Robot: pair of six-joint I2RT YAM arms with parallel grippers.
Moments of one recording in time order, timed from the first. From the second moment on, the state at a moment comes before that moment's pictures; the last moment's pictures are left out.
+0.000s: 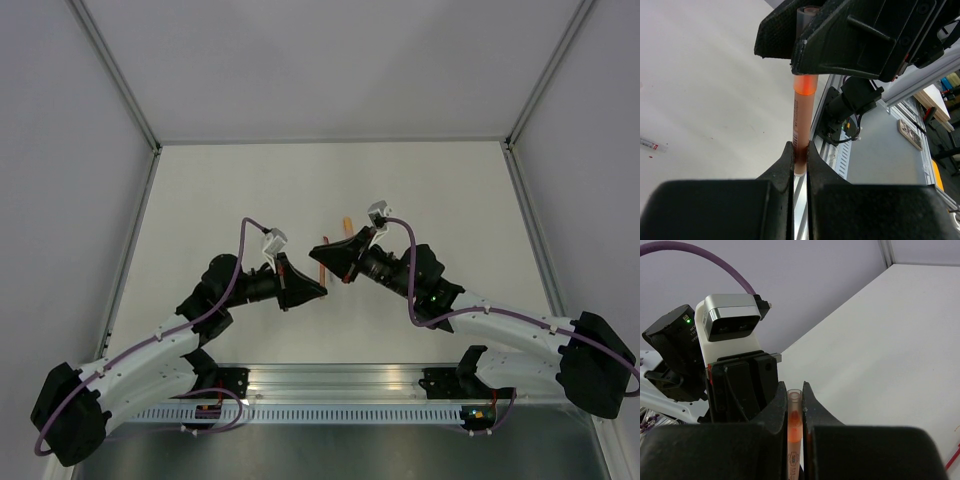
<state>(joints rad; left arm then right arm) -0.70 0.84 0.40 0.38 0.57 -0.57 0.93 1.13 0.59 0.67 -0.12 0.52</state>
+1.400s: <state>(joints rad) -0.67 0.90 0.50 0.24 0.60 -0.59 0.93 1.15 0.52 0.82 -0.04 0.59</state>
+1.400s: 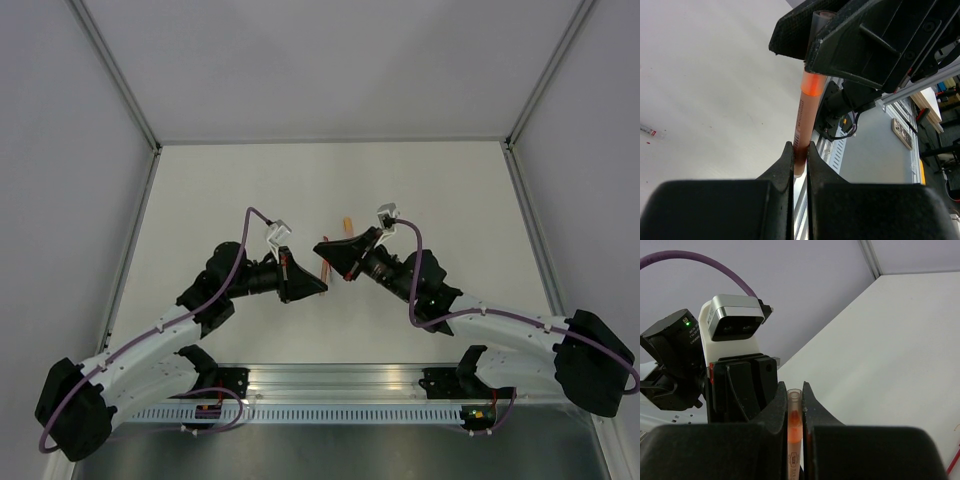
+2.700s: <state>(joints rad) -0.60 0.99 0.51 0.37 0.61 -0.56 0.72 1.22 0.77 0.34 -0.28 0.63</state>
